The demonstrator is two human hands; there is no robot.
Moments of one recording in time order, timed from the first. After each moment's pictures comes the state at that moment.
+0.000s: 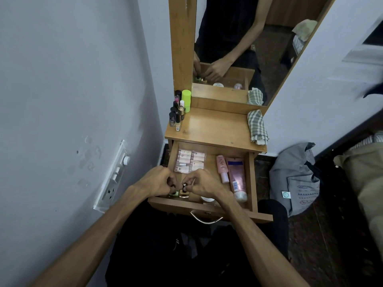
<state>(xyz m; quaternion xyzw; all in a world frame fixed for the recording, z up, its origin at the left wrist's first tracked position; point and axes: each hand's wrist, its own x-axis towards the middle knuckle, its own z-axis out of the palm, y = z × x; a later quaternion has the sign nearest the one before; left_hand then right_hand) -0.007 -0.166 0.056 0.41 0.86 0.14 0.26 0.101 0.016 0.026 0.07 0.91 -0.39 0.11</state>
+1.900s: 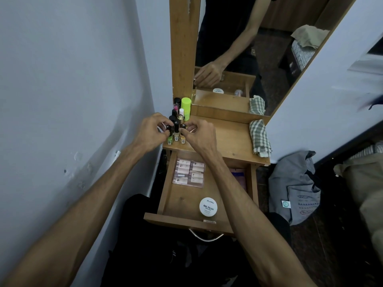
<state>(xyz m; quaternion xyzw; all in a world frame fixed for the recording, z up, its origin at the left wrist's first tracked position) -0.124 -0.106 0.116 0.36 0.86 0.38 0.03 -0.036 0.055 0.096 0.22 0.88 -0.36 -0.21</state>
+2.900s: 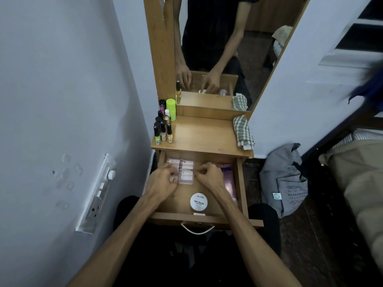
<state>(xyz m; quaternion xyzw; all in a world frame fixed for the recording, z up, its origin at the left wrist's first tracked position) 0.004 -0.110 0.031 0.36 0.89 0.25 0.09 0.094 0.063 0.015 0.38 0.84 -0.39 -0.02</state>
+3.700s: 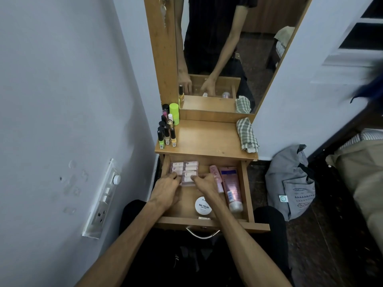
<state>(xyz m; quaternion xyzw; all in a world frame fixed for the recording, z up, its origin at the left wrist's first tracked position) 0.005 -0.112 0.026 0.45 0.89 0.06 0.10 0.074 0.034 -0.004 0.48 0.68 -0.55 -0.02</state>
